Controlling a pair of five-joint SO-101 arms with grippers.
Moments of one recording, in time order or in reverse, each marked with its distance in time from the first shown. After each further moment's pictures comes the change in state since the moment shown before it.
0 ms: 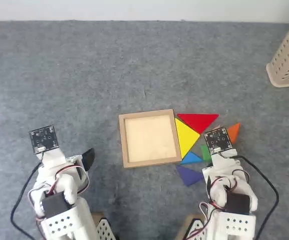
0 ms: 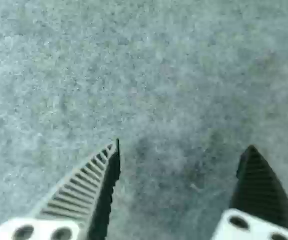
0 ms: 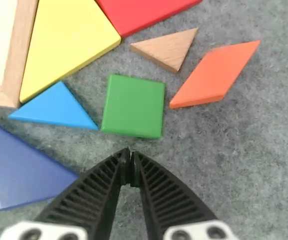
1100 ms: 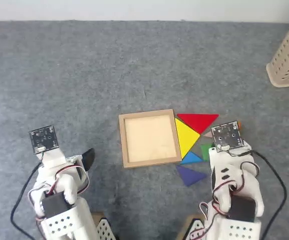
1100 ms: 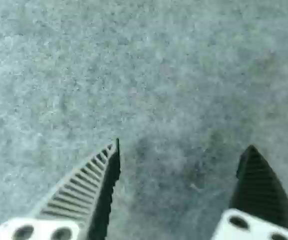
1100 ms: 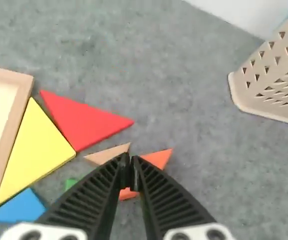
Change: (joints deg) left arm 0.0 0.0 0.0 0.0 0.0; right arm 0.0 0.0 -11.3 -13.8 0.0
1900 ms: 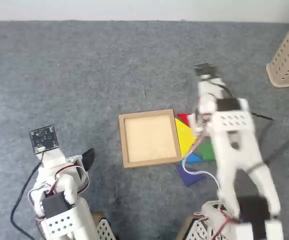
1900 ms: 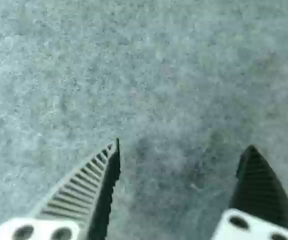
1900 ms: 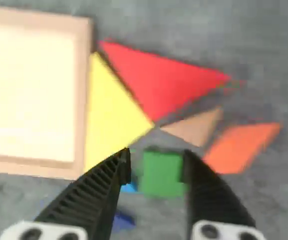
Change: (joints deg) left arm 0.0 0.0 0.0 0.0 0.0; right arm -14.1 89.7 -55.7 11.5 -15.4
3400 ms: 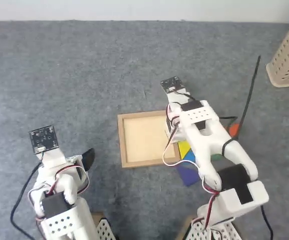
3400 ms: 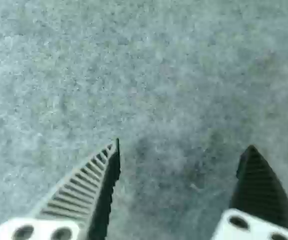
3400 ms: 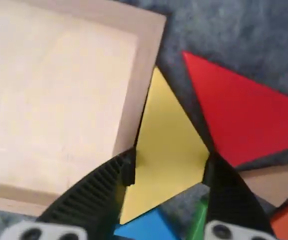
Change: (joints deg) left arm 0.0 0.0 0.0 0.0 0.0; right arm -11.3 18.9 1.0 -13.0 -4.5
